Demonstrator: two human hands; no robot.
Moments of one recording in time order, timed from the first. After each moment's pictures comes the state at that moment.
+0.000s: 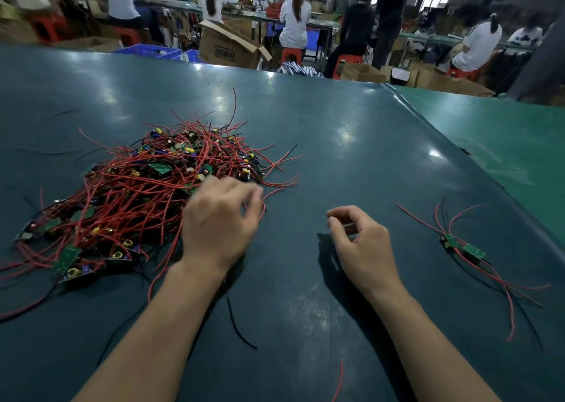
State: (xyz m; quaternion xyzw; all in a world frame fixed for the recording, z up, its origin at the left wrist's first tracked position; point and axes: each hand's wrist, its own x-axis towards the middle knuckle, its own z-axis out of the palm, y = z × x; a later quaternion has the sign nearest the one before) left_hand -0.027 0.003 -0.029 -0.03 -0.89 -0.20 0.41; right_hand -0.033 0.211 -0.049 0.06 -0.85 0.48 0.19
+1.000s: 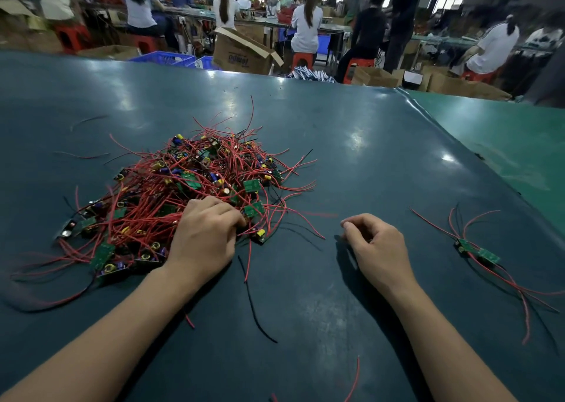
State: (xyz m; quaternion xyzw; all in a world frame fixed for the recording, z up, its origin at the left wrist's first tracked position) left_hand -0.008 -0.050 -0.034 -0.10 -0.96 -0.11 0.25; right_hand -0.040 0.215 -0.051 0.03 -0.87 0.47 0.15
